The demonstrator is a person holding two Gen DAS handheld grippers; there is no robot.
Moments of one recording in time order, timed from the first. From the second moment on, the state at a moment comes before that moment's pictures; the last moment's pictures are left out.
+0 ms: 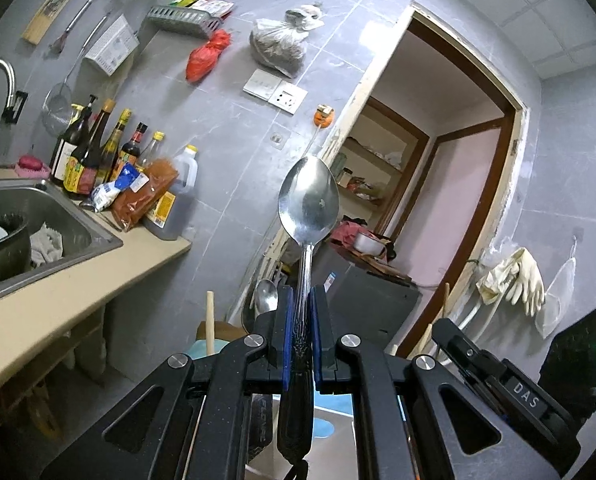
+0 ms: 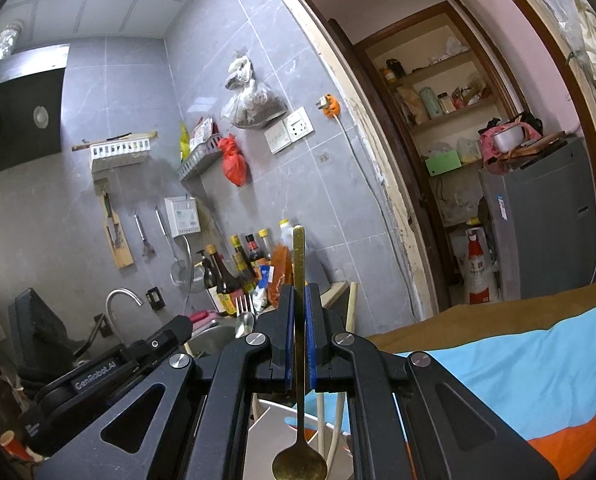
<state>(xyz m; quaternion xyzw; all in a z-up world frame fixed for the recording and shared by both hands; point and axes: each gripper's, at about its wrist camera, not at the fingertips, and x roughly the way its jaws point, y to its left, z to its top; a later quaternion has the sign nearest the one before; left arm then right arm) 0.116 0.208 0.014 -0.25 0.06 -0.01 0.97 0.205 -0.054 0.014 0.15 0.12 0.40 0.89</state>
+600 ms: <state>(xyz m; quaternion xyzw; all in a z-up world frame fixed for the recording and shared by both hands) 0.107 0.186 0.015 -0.22 -0.01 -0.02 0.97 0.192 -0.048 0.005 0.13 0.09 0.39 0.91</state>
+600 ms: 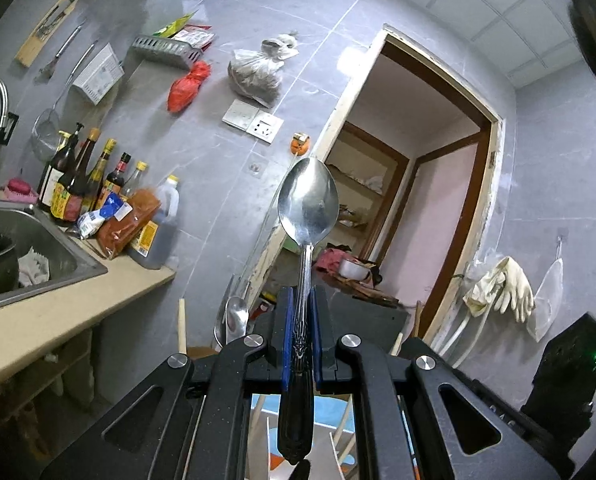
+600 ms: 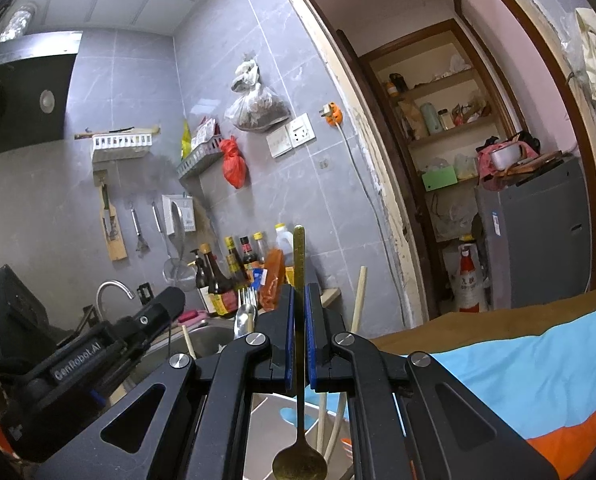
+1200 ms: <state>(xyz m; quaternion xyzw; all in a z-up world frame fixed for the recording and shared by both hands) 0.110 0.202 -0.013 -0.26 0.04 -0.01 0.97 0.190 -0.048 0.000 0.13 0.09 0.39 0.91</state>
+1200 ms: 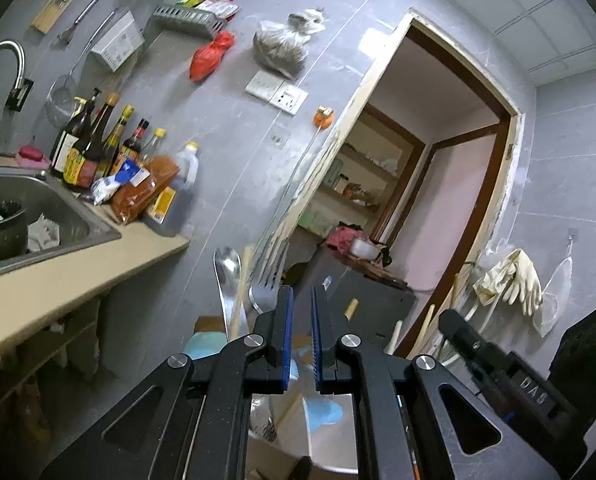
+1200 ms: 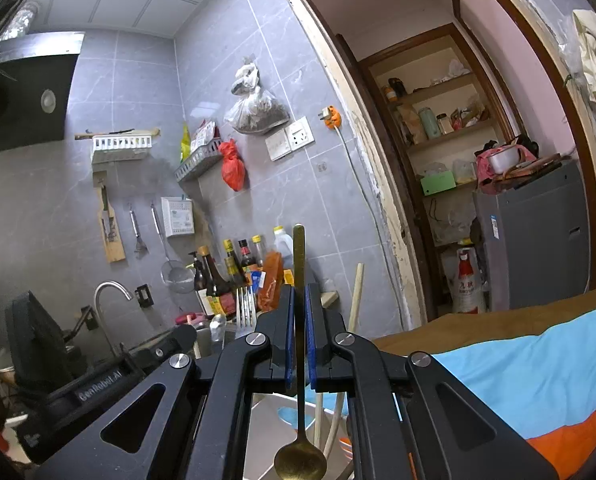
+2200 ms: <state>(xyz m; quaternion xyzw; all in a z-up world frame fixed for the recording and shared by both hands) 0.110 0.173 -0.017 -0.17 0.12 0.02 0.98 0.167 -0.039 0.006 0.05 0.08 0.37 0.92</state>
